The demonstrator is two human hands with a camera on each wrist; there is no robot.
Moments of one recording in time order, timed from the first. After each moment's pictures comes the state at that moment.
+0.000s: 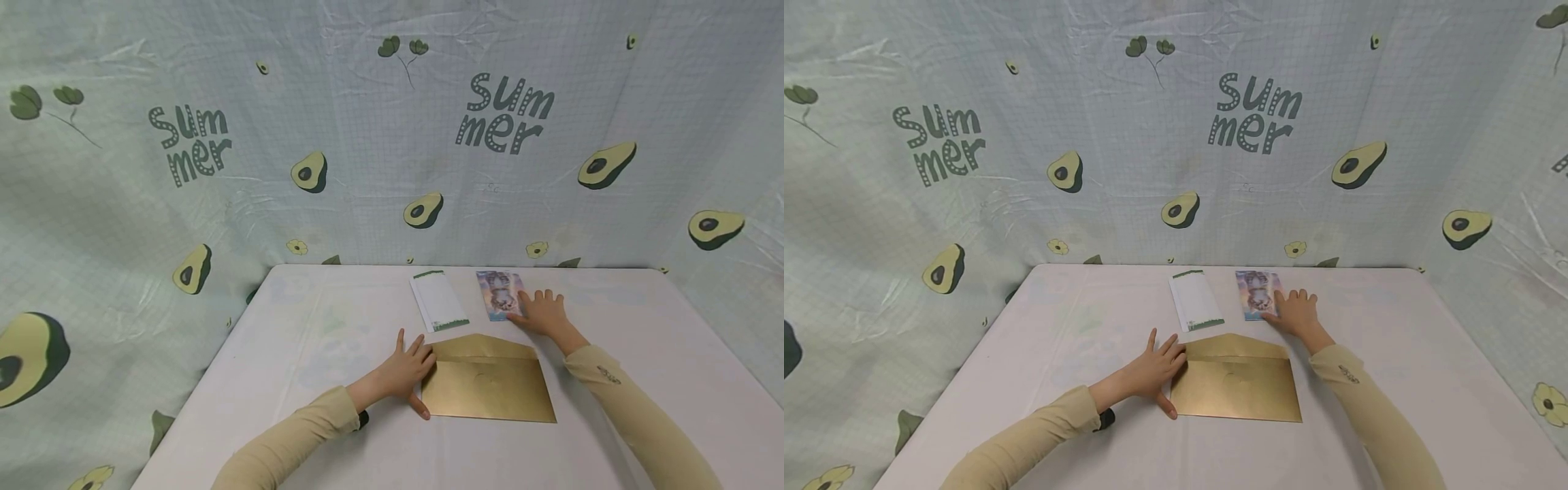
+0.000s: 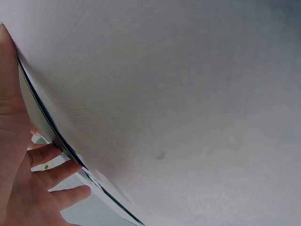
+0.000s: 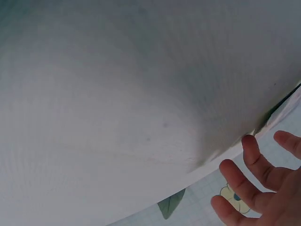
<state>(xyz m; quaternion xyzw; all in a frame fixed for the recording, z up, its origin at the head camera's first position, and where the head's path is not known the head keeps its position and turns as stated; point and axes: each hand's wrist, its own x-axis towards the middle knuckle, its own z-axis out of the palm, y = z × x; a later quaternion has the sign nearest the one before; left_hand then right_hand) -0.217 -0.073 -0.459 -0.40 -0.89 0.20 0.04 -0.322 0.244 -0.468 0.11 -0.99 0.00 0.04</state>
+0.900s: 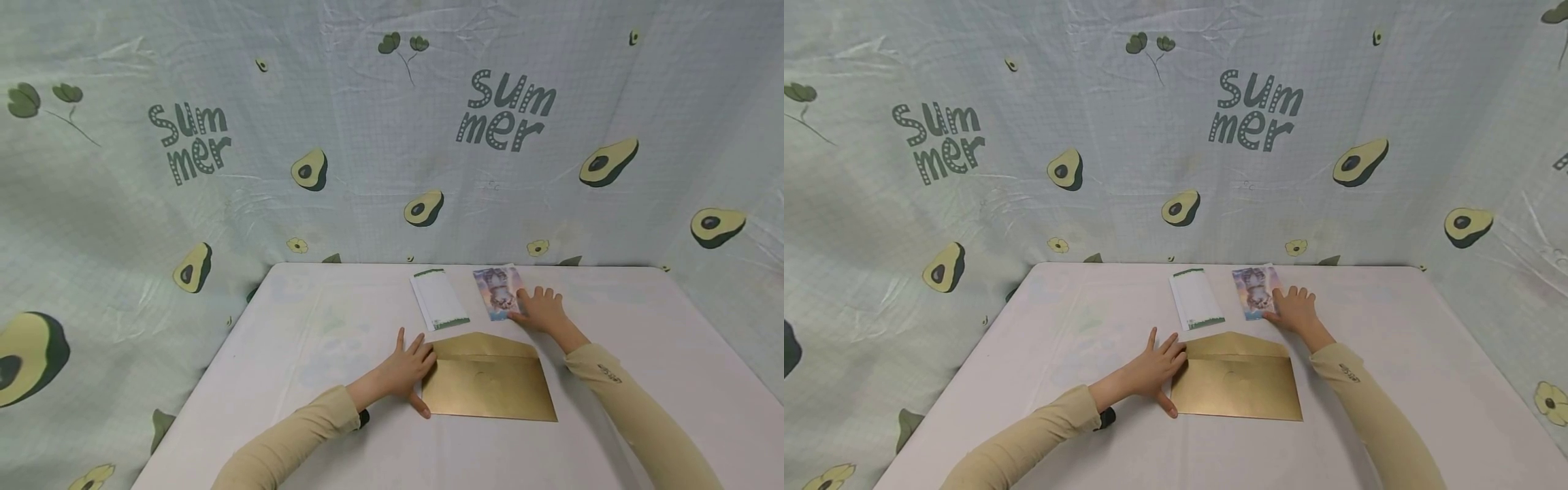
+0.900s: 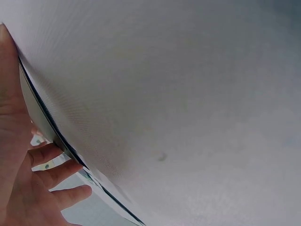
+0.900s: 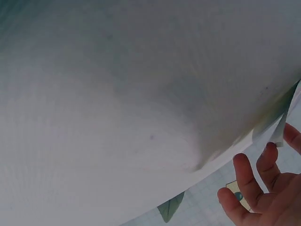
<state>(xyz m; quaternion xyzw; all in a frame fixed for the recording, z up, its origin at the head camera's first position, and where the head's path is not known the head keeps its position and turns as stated) -0.217 -0.073 -0.461 -0.40 -0.90 0.19 0.03 -0.323 0.244 -0.469 0.13 -0.99 0.02 0.06</state>
